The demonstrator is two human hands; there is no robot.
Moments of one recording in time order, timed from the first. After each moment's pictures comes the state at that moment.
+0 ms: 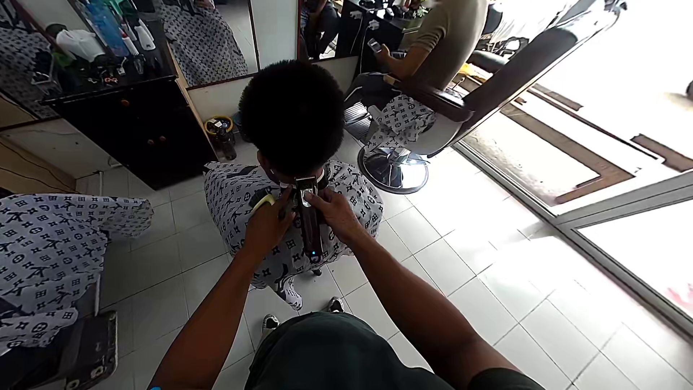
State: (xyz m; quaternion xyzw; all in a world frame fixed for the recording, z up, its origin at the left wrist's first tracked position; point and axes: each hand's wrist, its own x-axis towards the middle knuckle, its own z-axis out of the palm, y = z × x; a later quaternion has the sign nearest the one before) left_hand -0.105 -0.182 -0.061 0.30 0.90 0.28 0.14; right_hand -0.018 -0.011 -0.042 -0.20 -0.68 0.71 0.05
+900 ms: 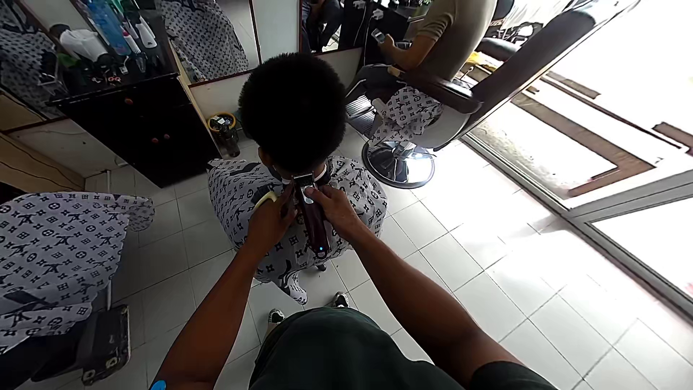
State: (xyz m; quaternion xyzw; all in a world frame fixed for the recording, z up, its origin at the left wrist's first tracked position) left_hand -0.104 -0.182 -0.057 0.29 0.91 0.26 0.15; right_hand -0.021 -0.014 -0.047 -0.19 -0.69 0.70 0.04
